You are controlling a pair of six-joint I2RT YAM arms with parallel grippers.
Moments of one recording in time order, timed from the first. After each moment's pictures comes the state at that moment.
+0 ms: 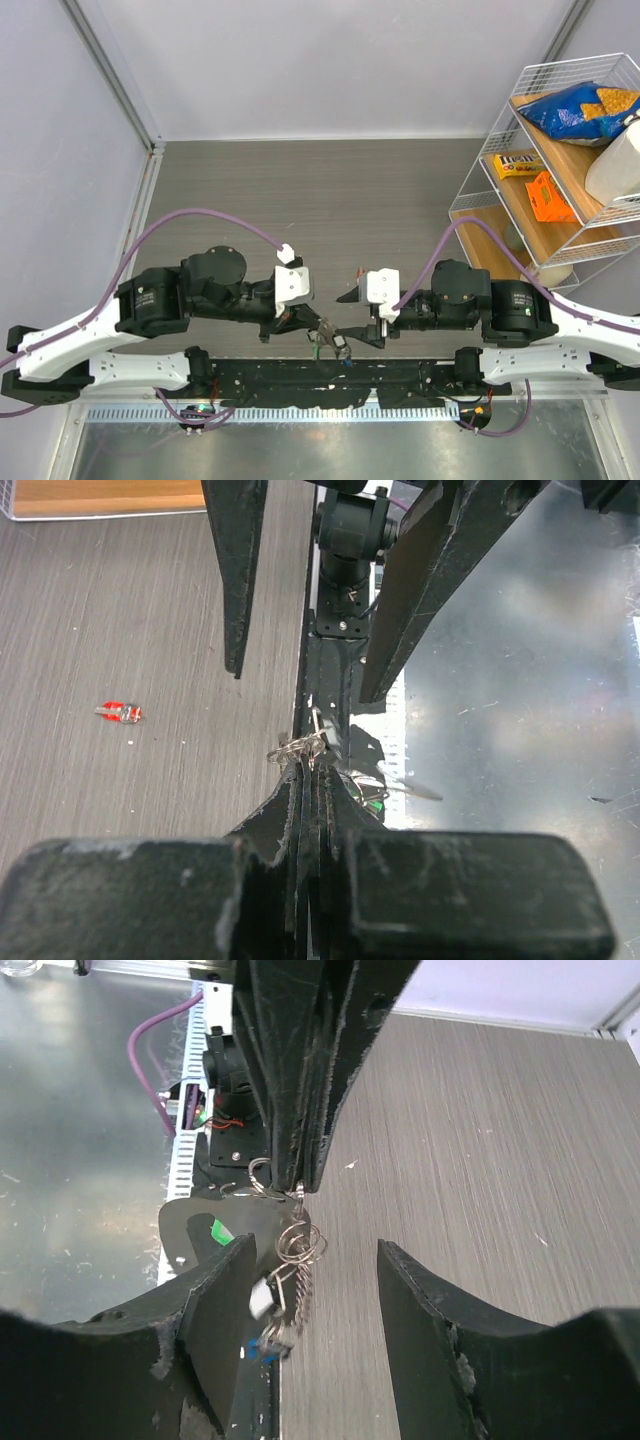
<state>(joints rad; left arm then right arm) -1.30 0.92 1.29 -0.77 0.23 0.02 1.42 0.86 1.16 -0.54 -0.03 -0.18</state>
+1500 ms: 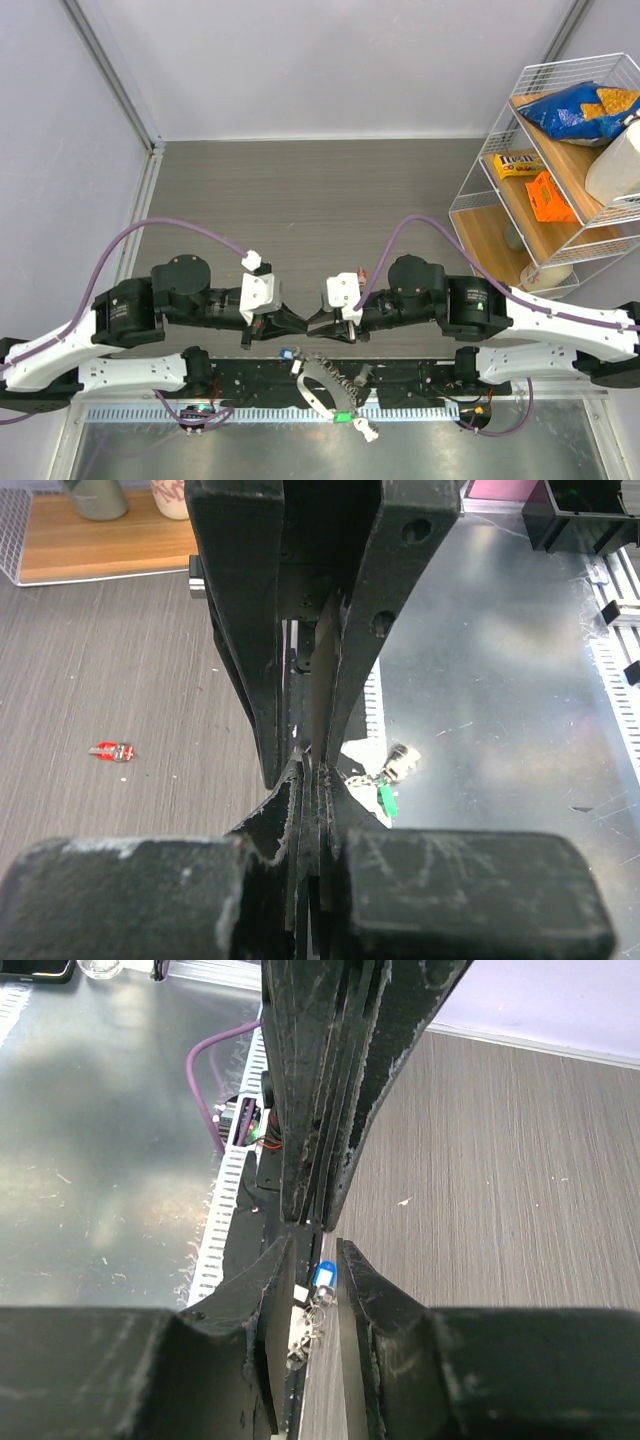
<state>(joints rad) -1.30 0.78 1.21 -0.68 0.29 0.02 1.37 1.02 1.16 -0.41 -0.25 -0.20</state>
